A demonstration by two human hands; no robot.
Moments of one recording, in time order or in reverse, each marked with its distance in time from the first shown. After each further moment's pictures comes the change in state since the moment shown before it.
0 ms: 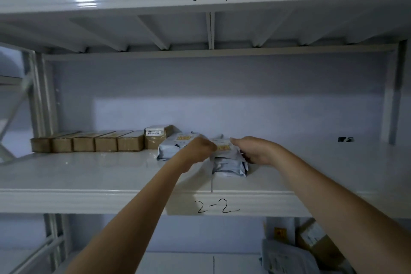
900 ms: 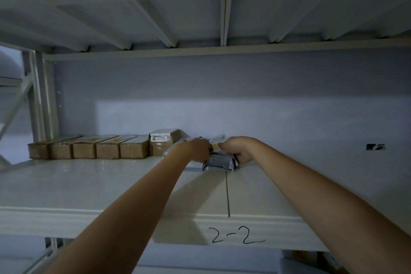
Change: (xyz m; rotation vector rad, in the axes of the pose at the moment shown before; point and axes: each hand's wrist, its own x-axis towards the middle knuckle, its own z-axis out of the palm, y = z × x) left_hand 0.090 -0.023 -0.034 1.012 -0.159 0.095; right_hand 0.098 -0.033 0.046 -0.079 -0.087 0.155
